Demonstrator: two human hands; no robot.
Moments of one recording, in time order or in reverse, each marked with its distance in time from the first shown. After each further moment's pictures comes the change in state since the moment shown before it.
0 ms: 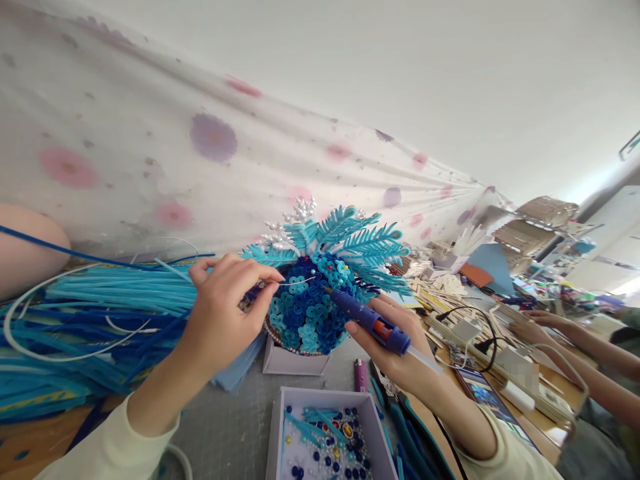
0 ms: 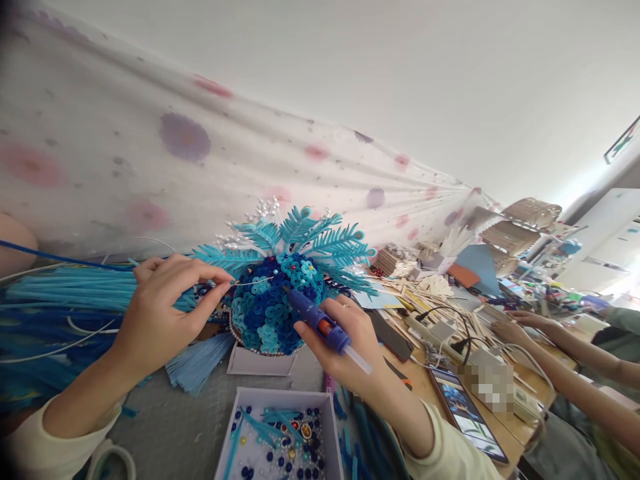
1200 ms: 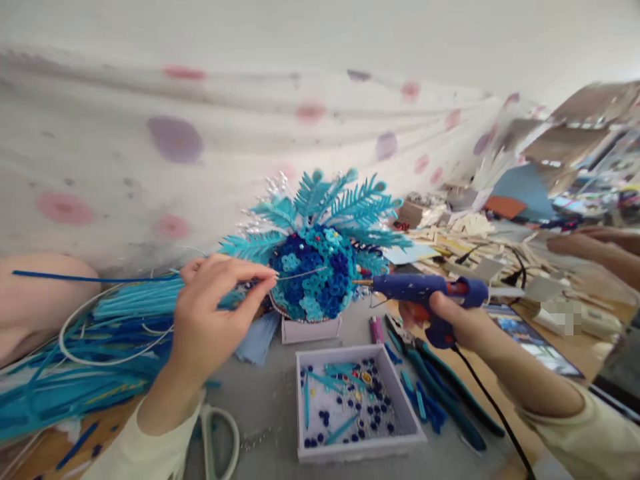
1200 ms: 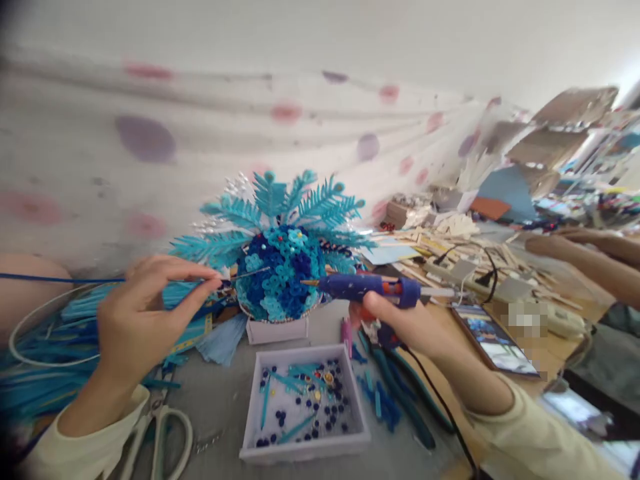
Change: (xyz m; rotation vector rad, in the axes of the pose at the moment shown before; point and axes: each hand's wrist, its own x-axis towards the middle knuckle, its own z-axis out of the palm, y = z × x) left_hand -0.001 0.014 -0.017 -0.057 -0.051 0.121; right_hand -0.055 0.053 -0.028 0.788 -0.159 0.382
